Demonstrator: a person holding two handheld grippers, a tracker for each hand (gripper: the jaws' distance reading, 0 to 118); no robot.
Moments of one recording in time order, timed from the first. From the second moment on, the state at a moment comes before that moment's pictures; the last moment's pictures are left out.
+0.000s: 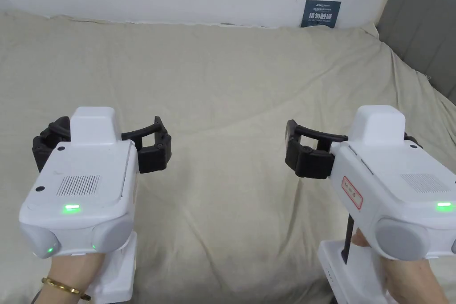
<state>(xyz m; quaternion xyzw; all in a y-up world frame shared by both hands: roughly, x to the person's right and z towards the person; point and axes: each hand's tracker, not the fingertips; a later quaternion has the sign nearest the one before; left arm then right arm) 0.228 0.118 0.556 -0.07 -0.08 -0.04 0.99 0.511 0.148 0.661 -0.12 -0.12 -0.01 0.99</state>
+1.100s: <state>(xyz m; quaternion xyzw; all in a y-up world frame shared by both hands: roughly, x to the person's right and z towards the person) 0.236 0.121 0.558 -0.06 -0.10 -0.04 0.99 0.514 0.146 0.665 -0.11 -0.12 -0.01 0.99</state>
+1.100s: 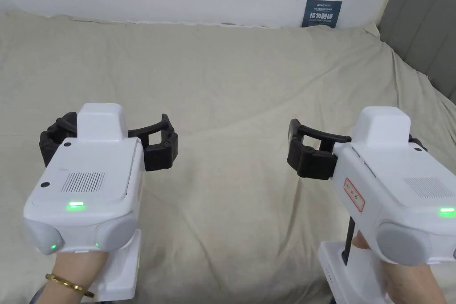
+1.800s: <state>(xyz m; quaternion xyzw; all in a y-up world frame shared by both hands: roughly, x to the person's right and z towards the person) 0.236 0.123 0.561 -0.07 -0.11 -0.04 0.99 0.512 0.148 0.664 -0.11 -0.12 0.00 0.99</state>
